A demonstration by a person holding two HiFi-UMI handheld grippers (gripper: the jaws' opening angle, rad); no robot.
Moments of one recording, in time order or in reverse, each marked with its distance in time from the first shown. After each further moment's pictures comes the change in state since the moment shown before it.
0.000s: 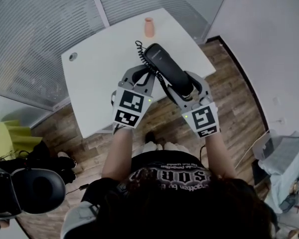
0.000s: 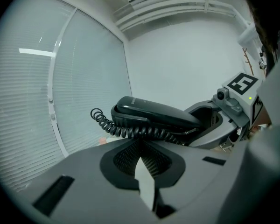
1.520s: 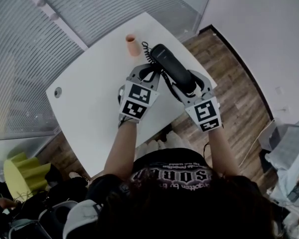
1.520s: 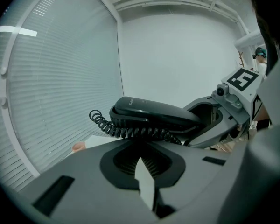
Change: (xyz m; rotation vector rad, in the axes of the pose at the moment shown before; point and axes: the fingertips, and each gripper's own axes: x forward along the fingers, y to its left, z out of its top) left arm 0.201 0.043 -0.023 0.021 0.122 -0.207; right arm 0.103 -0.138 -0.087 0.128 0.158 -0.111
